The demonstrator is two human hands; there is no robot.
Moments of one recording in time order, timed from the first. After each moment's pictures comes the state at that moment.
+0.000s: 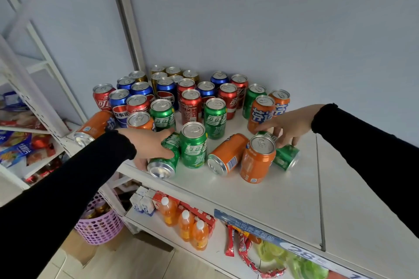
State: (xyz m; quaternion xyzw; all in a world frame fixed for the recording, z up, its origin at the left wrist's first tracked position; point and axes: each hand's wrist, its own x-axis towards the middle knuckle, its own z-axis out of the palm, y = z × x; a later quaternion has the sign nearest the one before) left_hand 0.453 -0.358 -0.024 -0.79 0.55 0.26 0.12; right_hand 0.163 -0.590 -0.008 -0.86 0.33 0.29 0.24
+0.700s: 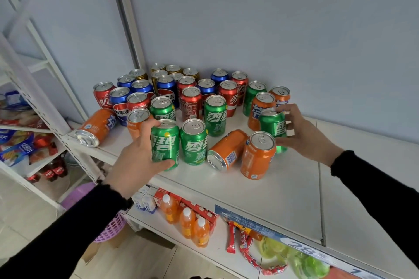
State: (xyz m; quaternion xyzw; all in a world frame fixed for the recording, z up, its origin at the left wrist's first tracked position) left_hand 0.431 -0.299 -0.081 -0.79 0.52 0.10 -0.30; right_hand 0.111 -0.556 -0.070 -0.85 0.34 -0.21 0.34
